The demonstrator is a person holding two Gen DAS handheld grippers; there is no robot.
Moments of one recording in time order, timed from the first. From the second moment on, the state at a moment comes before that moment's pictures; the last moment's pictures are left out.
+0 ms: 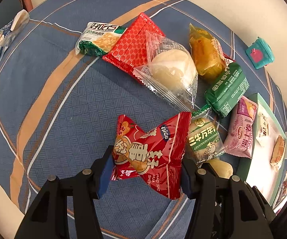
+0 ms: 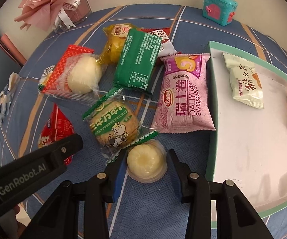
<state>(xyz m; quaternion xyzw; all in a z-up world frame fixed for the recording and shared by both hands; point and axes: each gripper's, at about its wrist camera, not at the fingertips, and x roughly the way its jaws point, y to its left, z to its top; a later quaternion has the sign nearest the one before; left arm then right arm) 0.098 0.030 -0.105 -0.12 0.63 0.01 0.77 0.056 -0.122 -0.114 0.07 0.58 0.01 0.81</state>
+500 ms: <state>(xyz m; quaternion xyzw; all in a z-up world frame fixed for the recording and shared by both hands) 0.095 0.024 -0.101 -0.12 0.62 0.01 0.78 0.051 -0.127 -0.109 0.08 0.58 0.00 0.81</state>
